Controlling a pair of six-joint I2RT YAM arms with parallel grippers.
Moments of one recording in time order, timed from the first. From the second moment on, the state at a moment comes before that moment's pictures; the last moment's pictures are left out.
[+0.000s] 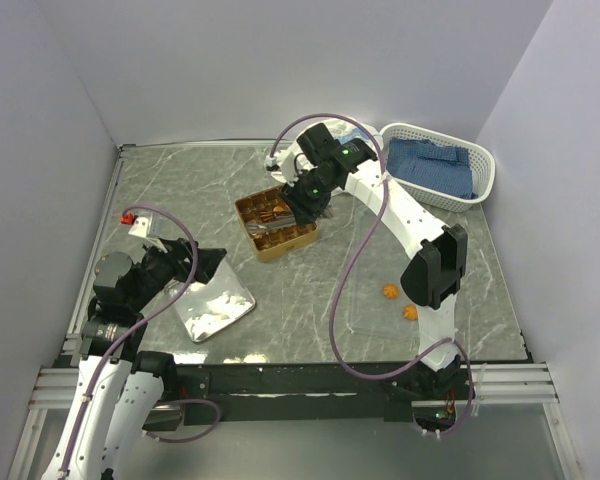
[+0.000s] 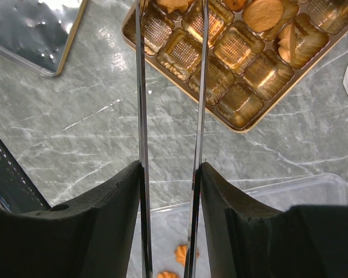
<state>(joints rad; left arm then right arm) -0.12 0.47 0.61 -0.25 0.45 -0.41 0.62 2.00 2.08 -1.16 -0.31 -0.41</state>
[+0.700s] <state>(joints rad) -0.12 0.47 0.61 -0.25 0.45 -0.41 0.49 1.55 1.65 -1.10 -0.34 -0.40</state>
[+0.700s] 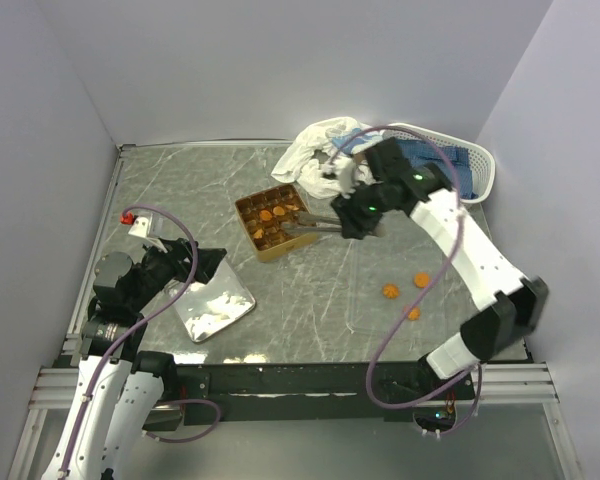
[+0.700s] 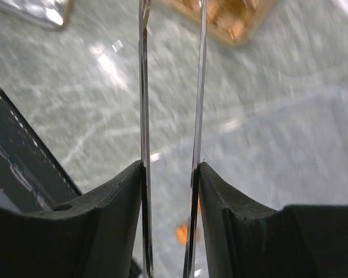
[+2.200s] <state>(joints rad) -0.12 0.48 0.61 -0.25 0.47 -0.41 -0.30 0.90 0.93 -1.33 -0.36 -0.81</state>
